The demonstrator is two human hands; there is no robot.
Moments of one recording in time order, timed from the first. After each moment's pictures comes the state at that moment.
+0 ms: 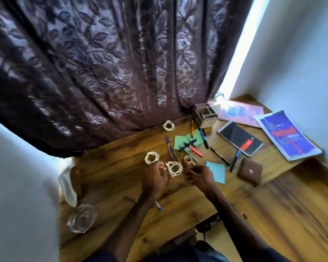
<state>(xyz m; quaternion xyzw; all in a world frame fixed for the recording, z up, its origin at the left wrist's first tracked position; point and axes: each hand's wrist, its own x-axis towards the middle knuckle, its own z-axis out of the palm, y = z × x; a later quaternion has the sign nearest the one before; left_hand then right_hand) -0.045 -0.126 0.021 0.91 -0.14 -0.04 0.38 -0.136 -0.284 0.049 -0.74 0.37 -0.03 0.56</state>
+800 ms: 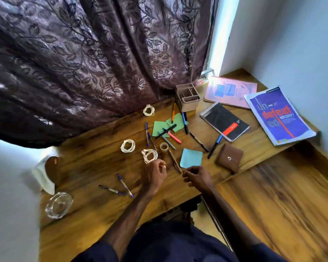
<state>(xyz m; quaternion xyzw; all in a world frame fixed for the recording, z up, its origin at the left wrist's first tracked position) -0.112 -0.240 0.010 0.95 -0.15 -0.09 0.26 -0.208 -0.398 -0.010 -0.71 0.36 0.07 0.61</state>
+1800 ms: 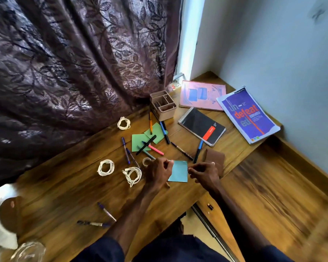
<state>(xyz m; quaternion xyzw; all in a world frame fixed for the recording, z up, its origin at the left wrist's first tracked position) -0.060 -0.323 0.001 0.91 -0.28 -0.15 0.25 -0.203 -0.455 0.020 -0.71 0.43 -0.06 0.55</state>
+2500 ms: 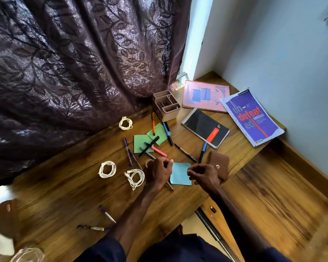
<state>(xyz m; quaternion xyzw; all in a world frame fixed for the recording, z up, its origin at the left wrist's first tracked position) -0.037 -0.322 -0.016 0.92 -0.24 -0.14 0.28 -0.179 -0.448 0.009 -0.72 0.43 -0.03 0.54</state>
